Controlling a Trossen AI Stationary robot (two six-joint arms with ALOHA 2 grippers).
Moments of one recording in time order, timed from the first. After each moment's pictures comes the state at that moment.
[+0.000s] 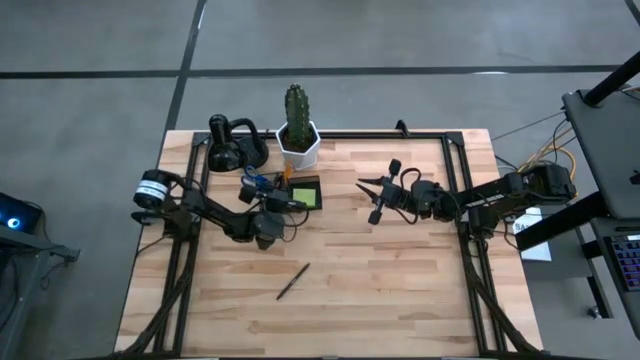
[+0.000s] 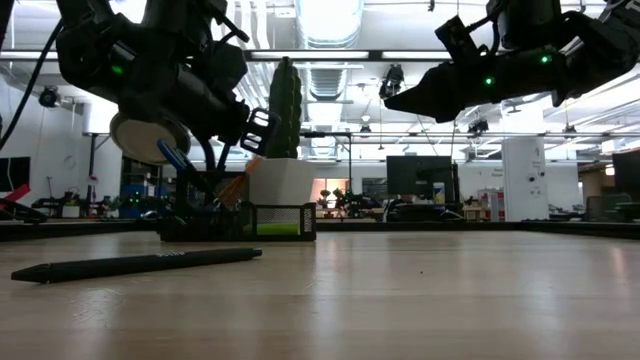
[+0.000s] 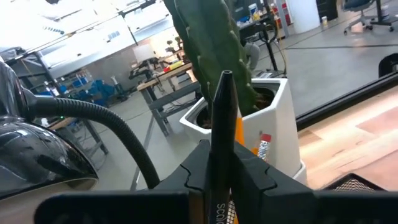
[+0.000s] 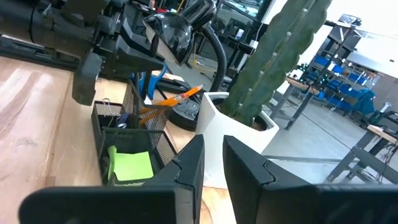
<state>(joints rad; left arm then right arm) -0.15 1.71 0.63 0.92 -1.57 0.14 -0.07 1.34 0.38 0.90 0.37 -0.34</state>
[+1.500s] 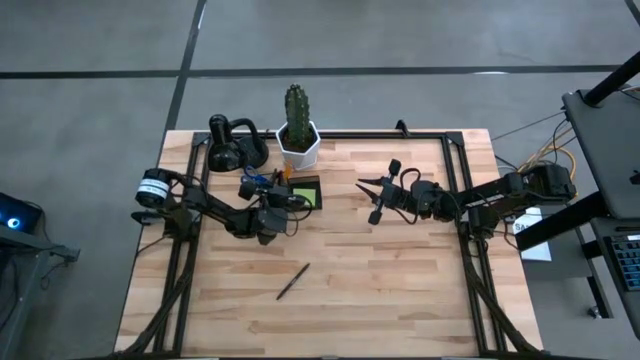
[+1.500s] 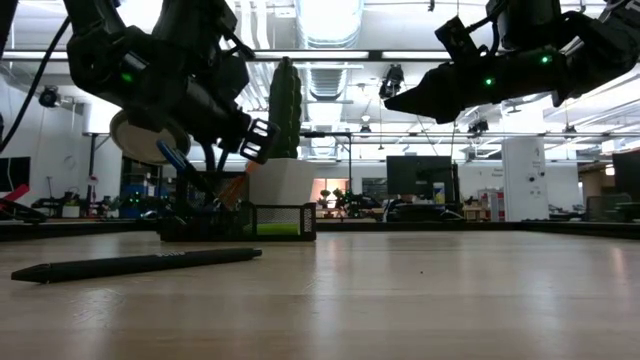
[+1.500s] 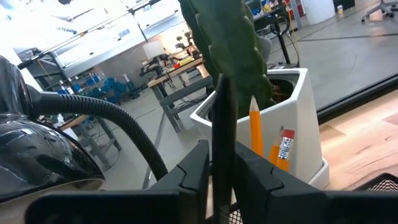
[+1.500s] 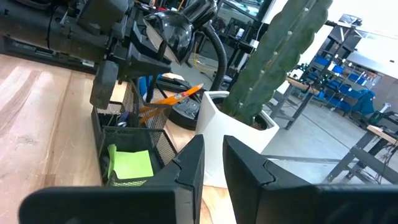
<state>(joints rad) -0.10 1.72 0.63 0.87 -1.57 0.11 -0.07 1.34 0.38 0.89 0.37 -0.35</state>
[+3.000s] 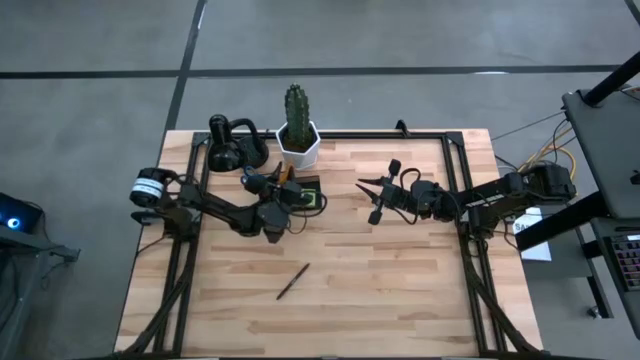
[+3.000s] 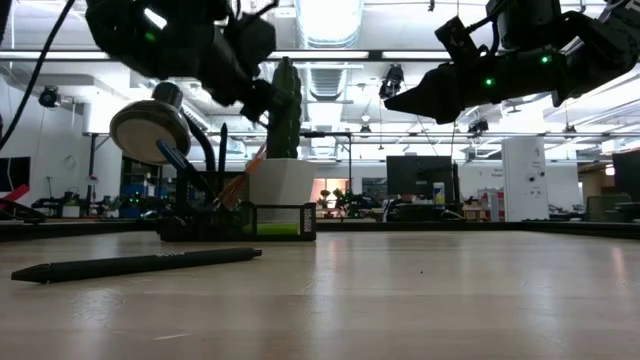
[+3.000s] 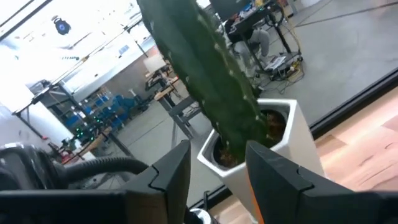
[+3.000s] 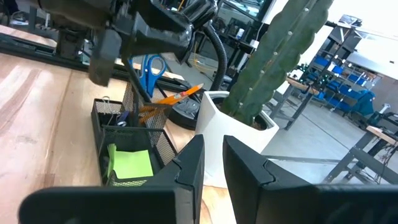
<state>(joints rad) -0.12 1.68 0.78 0.88 -1.57 0.49 -0.07 1.34 0.38 0.89 0.37 -0.35</state>
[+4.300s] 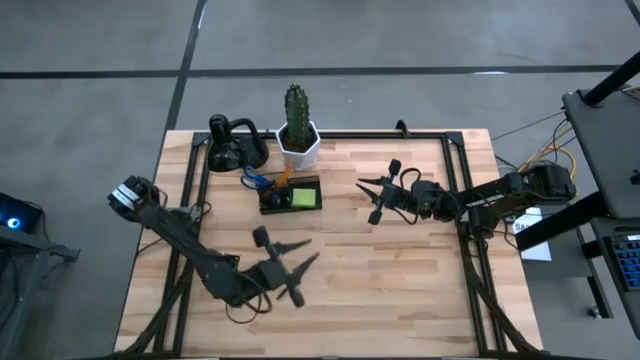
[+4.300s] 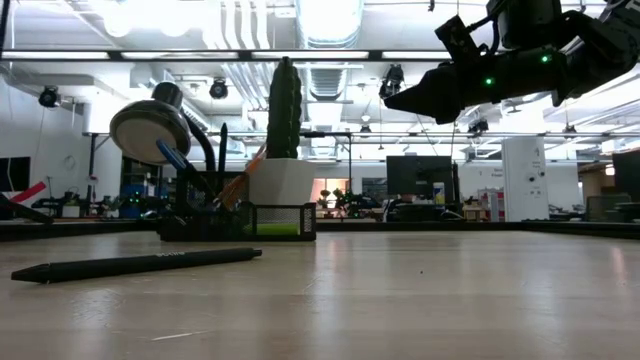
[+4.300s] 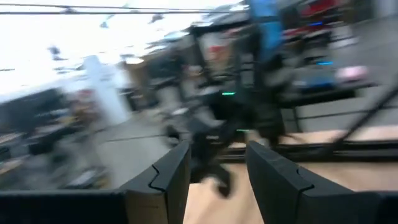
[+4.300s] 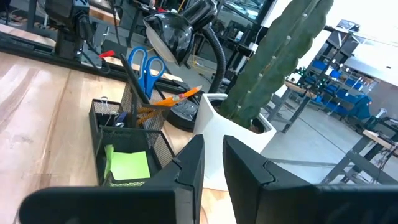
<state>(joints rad) -0.66 1.58 1.07 0.78 -1.18 0.49 -0.07 1.34 0.38 0.90 0.37 -0.37</state>
